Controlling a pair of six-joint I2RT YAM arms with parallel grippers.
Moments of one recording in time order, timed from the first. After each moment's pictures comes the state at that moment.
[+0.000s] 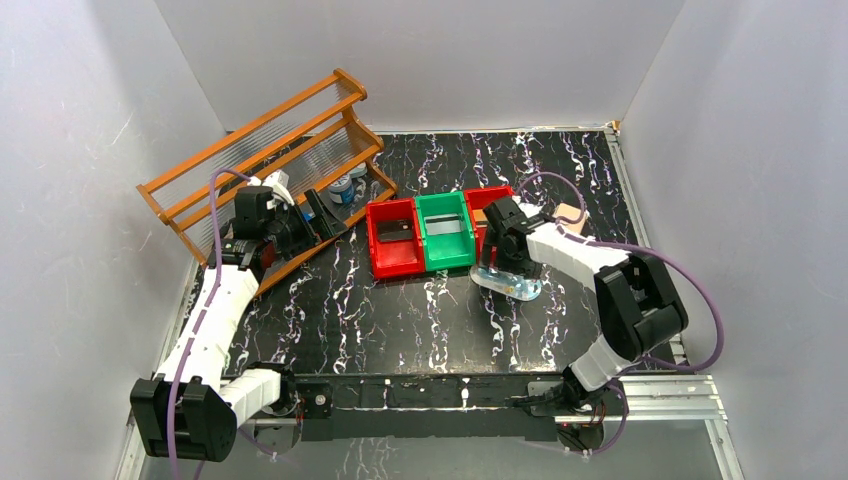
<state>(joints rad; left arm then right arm) -0.08 1.07 0.91 -0.54 0.32 -0.54 0.52 1.60 0.99 -0.63 0.26 0.68</state>
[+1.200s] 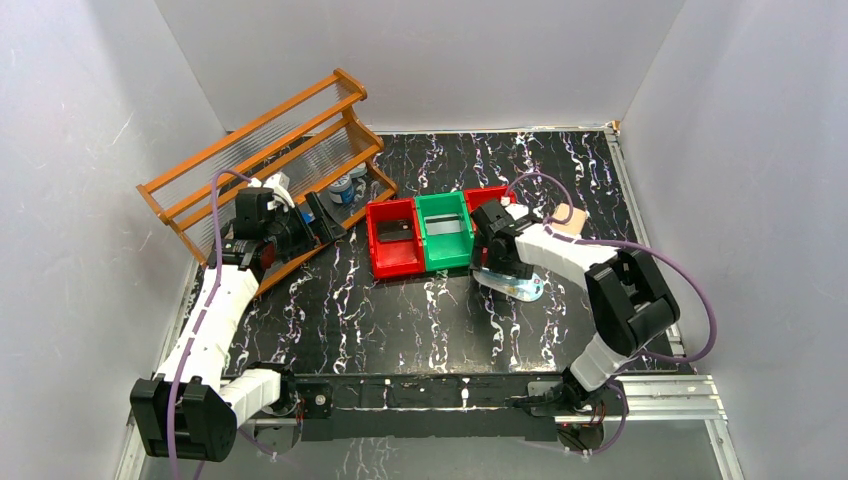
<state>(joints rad) -0.08 1.07 0.91 -0.57 0.30 -0.51 0.59 1.62 0.99 -0.62 0.30 0.72</state>
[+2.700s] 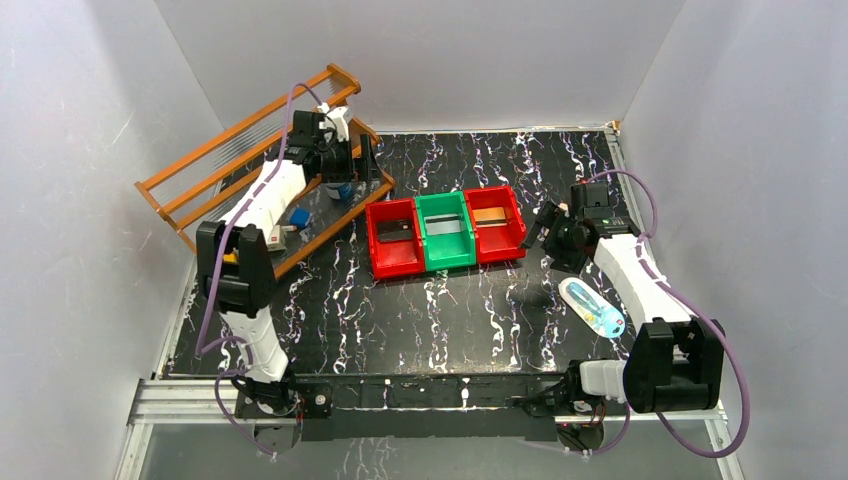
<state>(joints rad) -0.17 1.85 1.58 -0.48 0.41 -0.20 0.09 1.26 0.93 -0.68 -0.17 0.57</state>
